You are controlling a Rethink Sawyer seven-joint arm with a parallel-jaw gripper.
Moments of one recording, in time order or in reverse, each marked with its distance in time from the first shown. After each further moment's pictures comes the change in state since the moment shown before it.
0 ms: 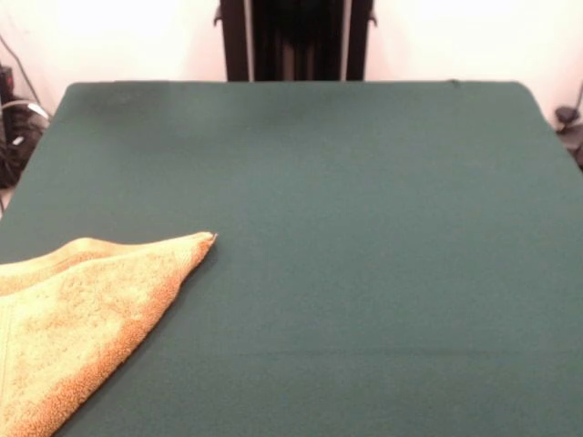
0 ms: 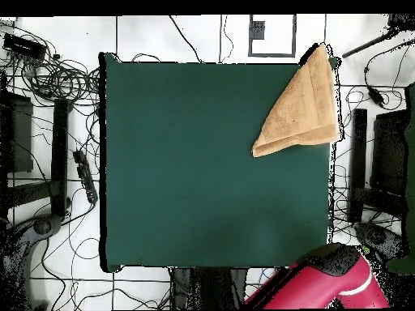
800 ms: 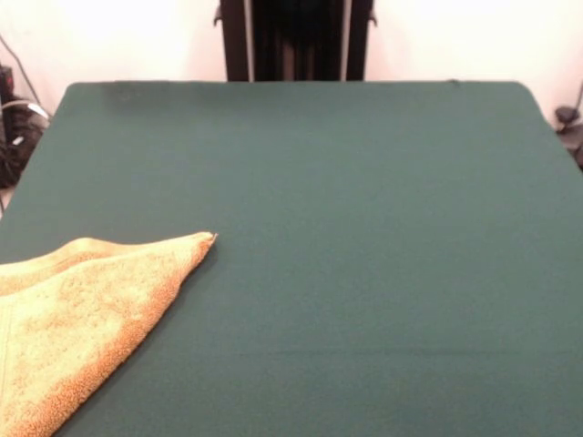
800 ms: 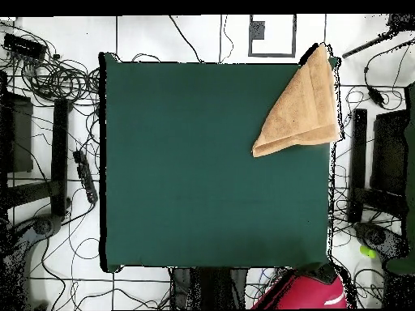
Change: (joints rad) arm -0.229 0.396 -0.013 -0.204 -0.201 -0.225 -0.154
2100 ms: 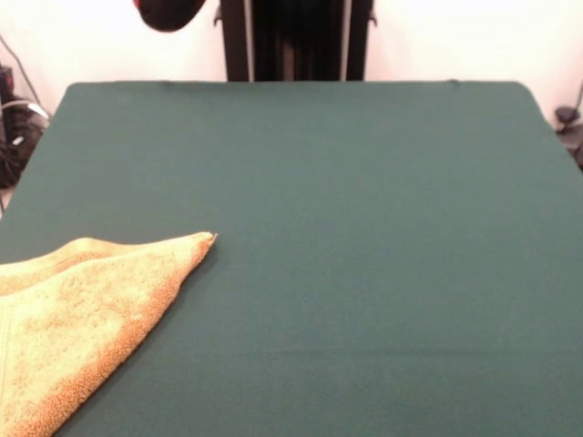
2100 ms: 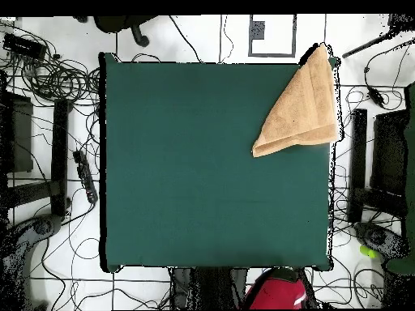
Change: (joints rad) arm -0.053 0.314 -0.116 -0.153 -0.175 -0.155 -0.270
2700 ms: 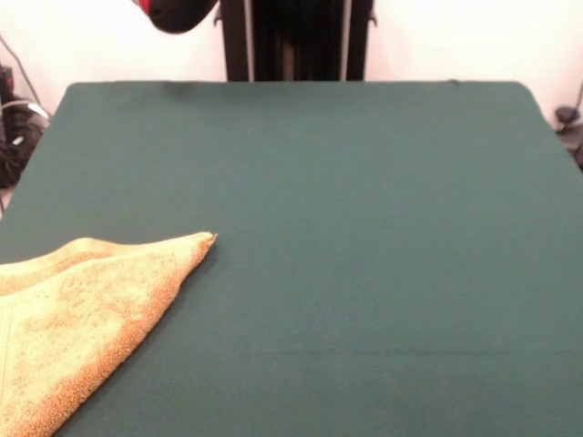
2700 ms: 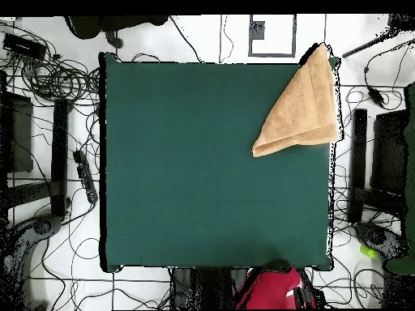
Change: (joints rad) arm 0.166 -0.072 -0.023 -0.007 -0.118 0.001 0.000
